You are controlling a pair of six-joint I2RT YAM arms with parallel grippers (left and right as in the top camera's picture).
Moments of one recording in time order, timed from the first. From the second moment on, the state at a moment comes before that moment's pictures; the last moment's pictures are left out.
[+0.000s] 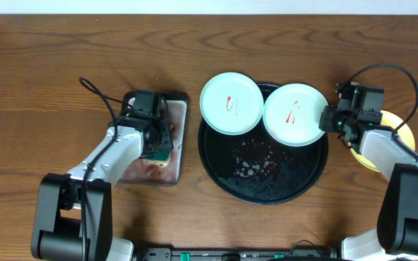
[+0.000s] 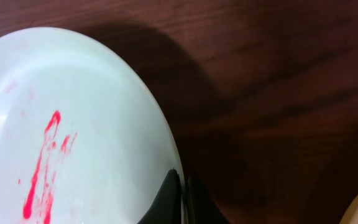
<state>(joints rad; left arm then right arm) -0.18 1.64 0.88 -0.56 0.00 -0.37 -0.12 1.70 0.82 -0.07 -0.18 0.07</state>
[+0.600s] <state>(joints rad) -0.18 1.64 0.85 -0.54 0.00 -0.36 -0.05 1.39 0.82 -0.54 -0.16 0.08</state>
